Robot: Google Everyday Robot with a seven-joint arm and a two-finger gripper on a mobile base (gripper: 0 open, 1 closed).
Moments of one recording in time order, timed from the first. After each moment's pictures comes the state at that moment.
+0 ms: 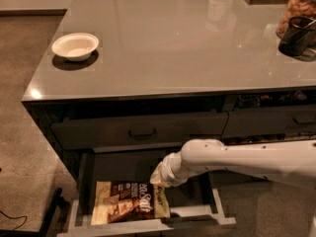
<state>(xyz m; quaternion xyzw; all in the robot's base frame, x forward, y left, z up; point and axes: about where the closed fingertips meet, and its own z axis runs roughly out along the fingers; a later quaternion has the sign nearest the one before) 0.486 -0.007 0.515 -0.63 0.72 0.15 0.24</state>
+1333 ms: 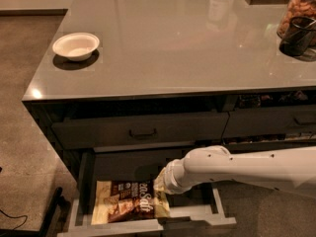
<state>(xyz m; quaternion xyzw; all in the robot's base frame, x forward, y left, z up) 0.460 -0.013 0.518 -0.64 0.72 0.13 0.24</state>
